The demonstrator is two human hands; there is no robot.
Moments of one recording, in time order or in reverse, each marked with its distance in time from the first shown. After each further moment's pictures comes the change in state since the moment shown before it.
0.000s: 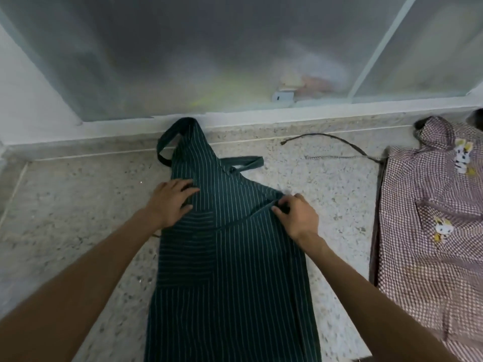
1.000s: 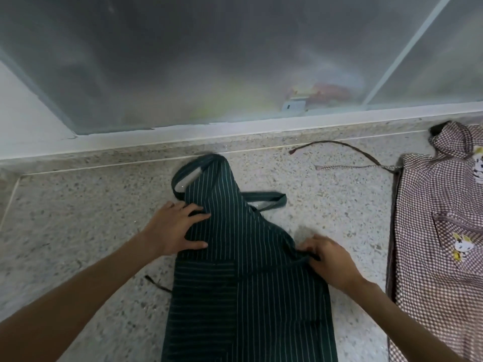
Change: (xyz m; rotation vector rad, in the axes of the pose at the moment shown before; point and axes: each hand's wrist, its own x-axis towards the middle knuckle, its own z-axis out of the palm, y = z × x) left_hand 0.001 -0.010 0.004 0.112 0.001 0.206; right_hand -0.024 0.044 -0.023 -0.004 -0.362 -0.211
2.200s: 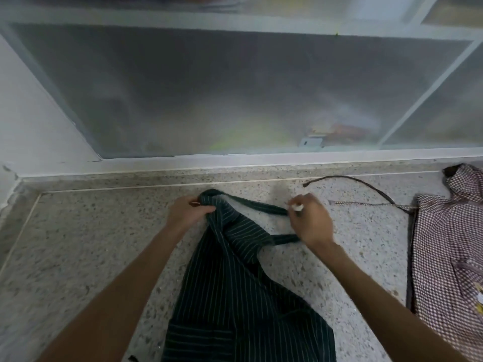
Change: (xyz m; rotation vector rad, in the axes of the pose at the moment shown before) left_hand 0.052 -0.019 -0.061 -1.300 0.255 -0.817; right_hand 0.119 -0.087 -0.052 0.011 0.429 0.080
